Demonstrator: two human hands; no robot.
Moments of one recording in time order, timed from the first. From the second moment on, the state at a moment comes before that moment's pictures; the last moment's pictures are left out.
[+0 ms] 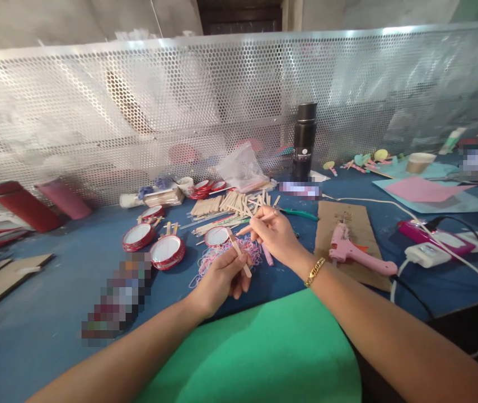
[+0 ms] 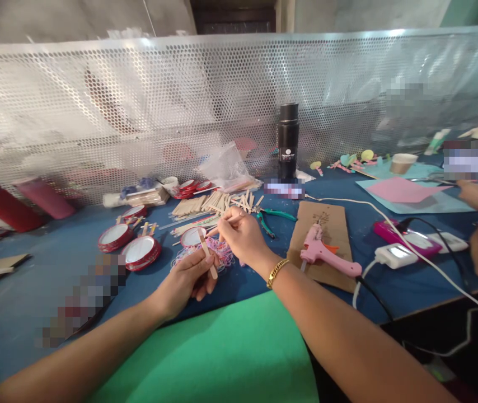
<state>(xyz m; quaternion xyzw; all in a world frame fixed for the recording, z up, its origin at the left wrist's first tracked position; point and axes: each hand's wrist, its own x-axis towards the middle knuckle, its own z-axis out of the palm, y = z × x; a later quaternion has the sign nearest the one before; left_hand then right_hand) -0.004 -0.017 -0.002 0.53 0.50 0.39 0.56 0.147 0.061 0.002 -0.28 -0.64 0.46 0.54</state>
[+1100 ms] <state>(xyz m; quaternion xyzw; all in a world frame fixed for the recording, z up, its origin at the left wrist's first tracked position) -0.005 -0.016 -0.004 0.53 0.50 0.38 0.57 0.148 0.059 0.003 -0.28 -0.65 0.44 0.55</state>
